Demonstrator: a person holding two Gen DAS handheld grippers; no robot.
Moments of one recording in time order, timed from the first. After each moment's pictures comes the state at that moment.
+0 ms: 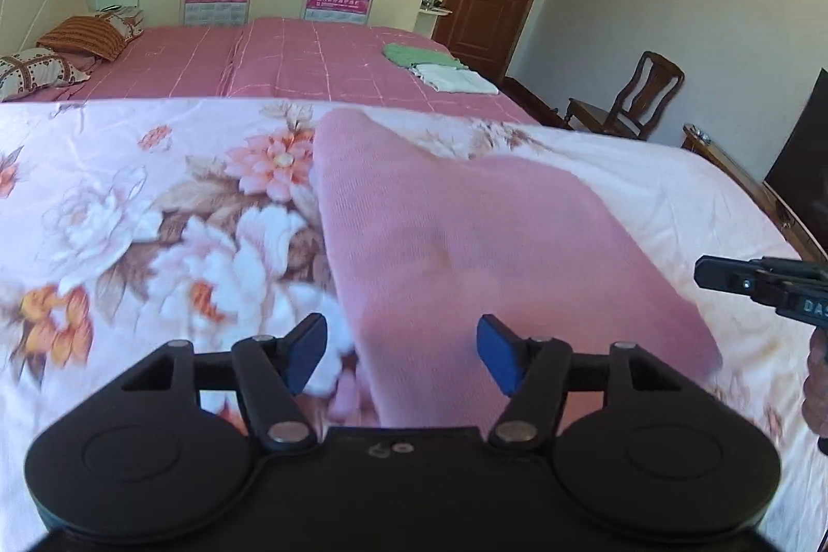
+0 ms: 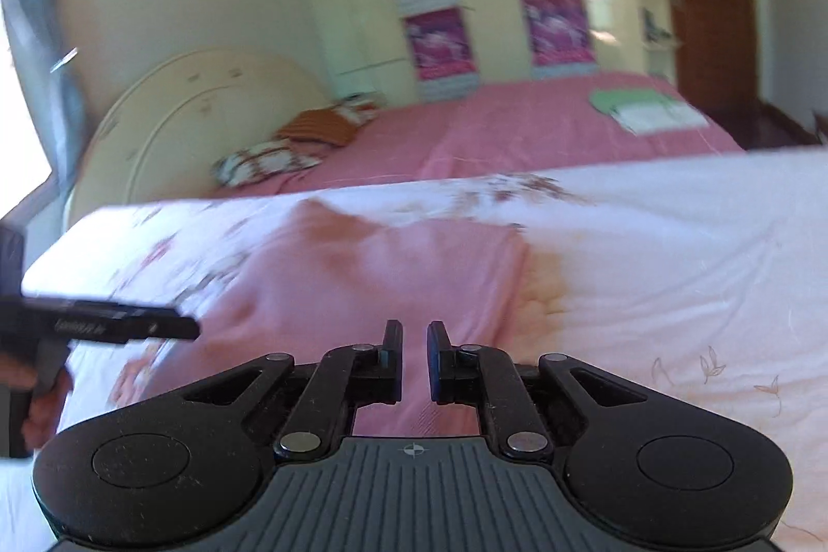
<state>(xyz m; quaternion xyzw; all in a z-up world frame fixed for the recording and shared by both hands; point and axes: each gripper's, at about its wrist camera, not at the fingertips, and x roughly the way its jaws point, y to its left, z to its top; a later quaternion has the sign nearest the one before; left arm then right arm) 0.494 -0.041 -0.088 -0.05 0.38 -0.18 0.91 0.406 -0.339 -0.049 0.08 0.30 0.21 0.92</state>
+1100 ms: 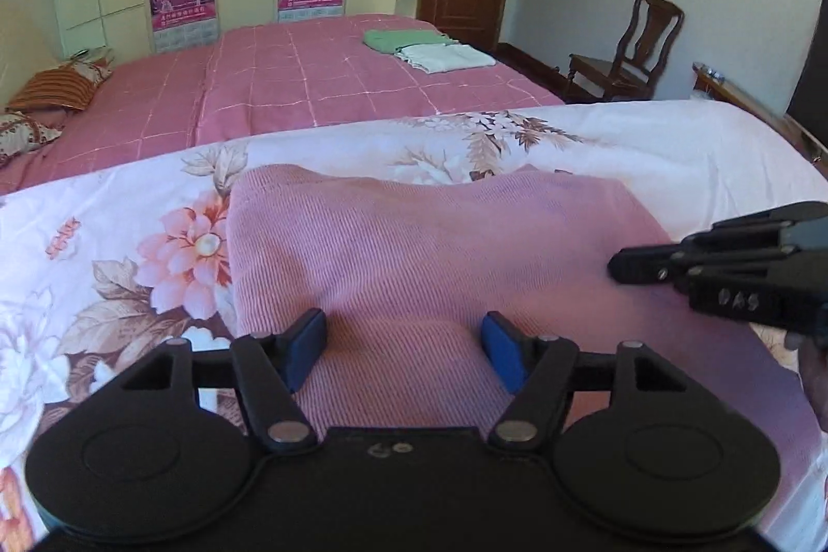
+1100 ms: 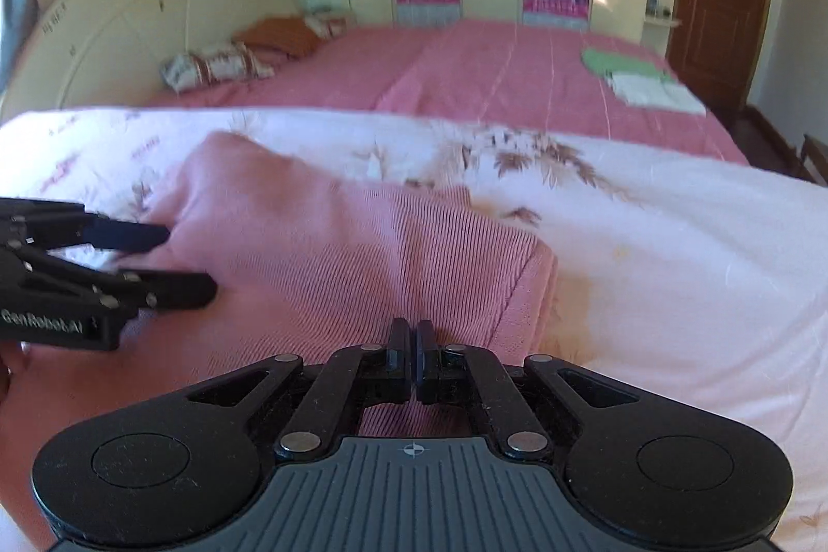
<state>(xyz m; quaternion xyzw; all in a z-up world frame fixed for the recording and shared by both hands) 0.601 -0.113 -0.106 0.04 0.38 -0.18 0.91 0.532 -0.290 -0.101 0.00 0.39 0.16 0.91</state>
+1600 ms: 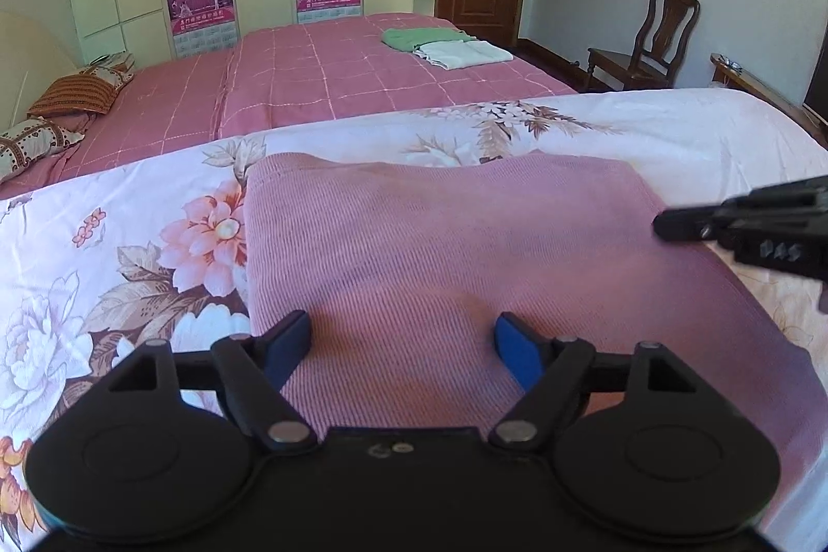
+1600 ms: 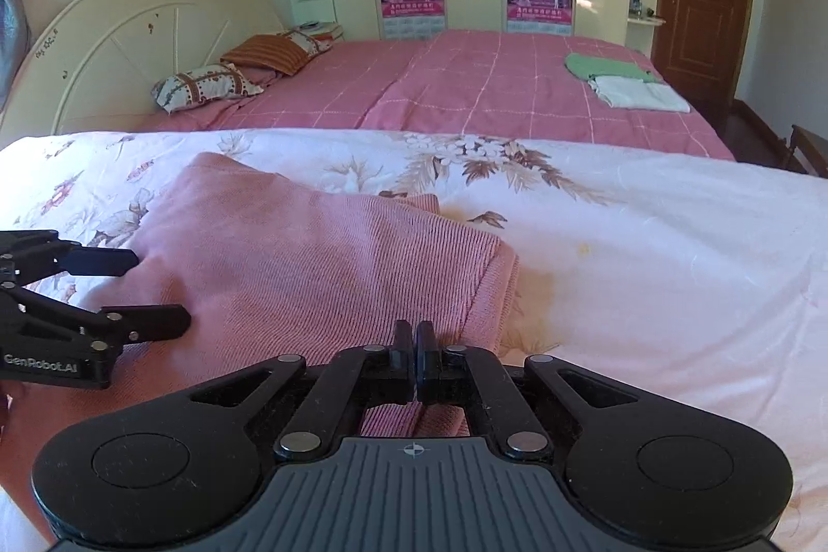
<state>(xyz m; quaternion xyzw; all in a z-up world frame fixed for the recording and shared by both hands) 0.587 -0.113 -0.109 0.06 0.38 -0.16 0.91 0.511 -0.306 -0.087 0.02 0.37 0.14 0.92</state>
